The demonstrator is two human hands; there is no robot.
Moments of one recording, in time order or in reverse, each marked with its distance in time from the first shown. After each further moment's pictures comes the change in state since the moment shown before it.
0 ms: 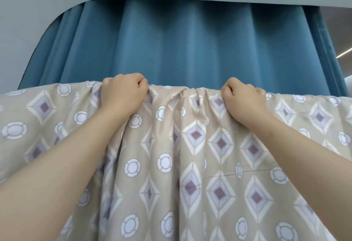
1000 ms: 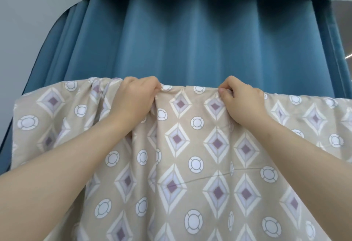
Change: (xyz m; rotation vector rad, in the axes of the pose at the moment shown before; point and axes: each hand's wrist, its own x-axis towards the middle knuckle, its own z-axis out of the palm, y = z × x) left_hand -0.026 0.015 0.012 -0.046 0.088 0.330; right_hand -0.011 0.014 -0.008 0.136 -0.032 -0.067
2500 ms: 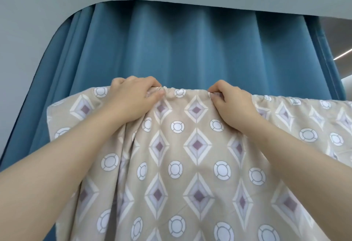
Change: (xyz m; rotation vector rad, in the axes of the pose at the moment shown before) left_hand -0.003 -0.086 -0.044 -0.063 -0.261 -0.159; right_hand 0.001 -0.099 0.041 -0.040 -0.031 -0.029
